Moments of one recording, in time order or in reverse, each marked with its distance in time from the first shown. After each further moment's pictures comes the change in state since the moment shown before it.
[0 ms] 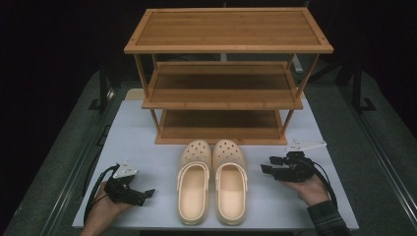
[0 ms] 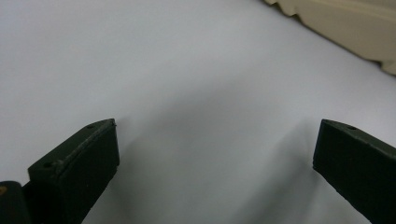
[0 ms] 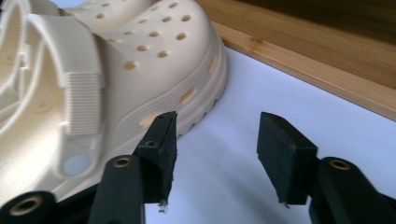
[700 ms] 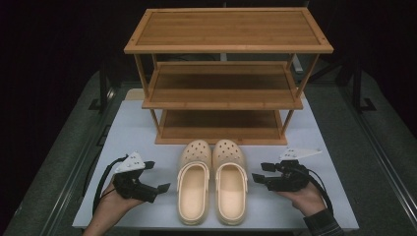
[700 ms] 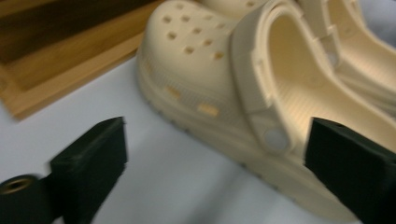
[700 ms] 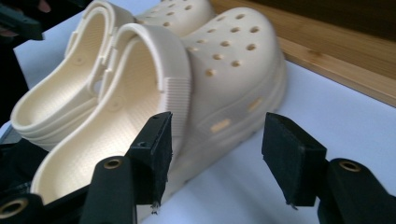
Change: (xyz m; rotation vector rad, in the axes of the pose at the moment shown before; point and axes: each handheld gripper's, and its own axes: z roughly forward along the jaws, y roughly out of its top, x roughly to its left) left arm -0.042 0.059 -0.024 -0.180 -0.165 0.055; right arm 0.036 0.000 -0.004 -0.025 0.100 -0.036
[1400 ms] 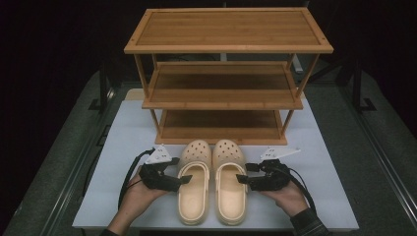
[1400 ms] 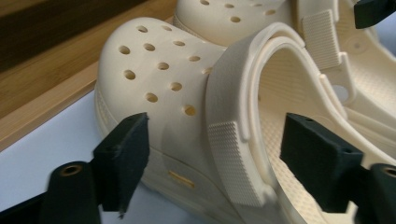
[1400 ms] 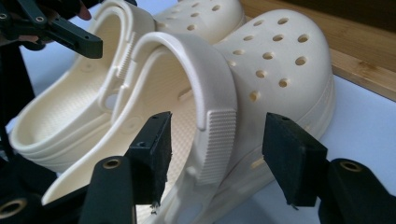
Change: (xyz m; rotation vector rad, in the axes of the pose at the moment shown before) left arm -0.012 0.026 0.054 0.047 -0.020 0.042; right arm 0.018 0.011 0.035 0.017 0.030 -0.021
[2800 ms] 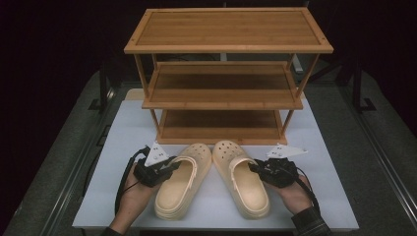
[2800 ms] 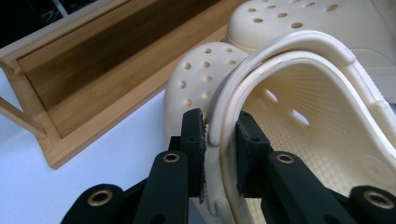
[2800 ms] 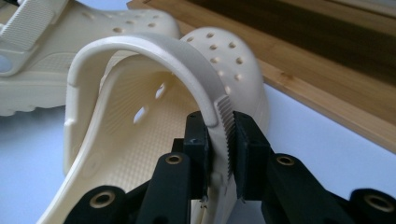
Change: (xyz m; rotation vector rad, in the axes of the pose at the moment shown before) left arm -0.007 0.009 -0.021 -0.001 0.225 0.050; right arm -0.007 0.000 -0.013 -0.037 -0.202 -0.049
